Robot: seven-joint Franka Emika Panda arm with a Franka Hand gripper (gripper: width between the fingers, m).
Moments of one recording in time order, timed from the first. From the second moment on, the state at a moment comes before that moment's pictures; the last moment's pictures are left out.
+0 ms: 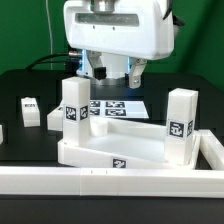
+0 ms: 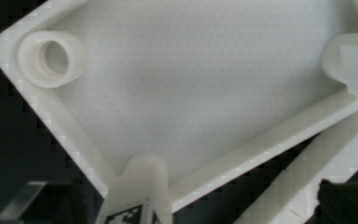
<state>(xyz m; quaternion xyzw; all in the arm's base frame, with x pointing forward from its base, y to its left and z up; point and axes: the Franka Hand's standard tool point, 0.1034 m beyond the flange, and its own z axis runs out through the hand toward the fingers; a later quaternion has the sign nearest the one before) 0.559 -0.022 0.123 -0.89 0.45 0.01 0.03</state>
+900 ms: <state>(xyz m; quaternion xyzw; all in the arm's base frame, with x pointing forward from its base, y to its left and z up) 0.542 -0.004 0.113 -0.86 0.50 0.02 0.03</state>
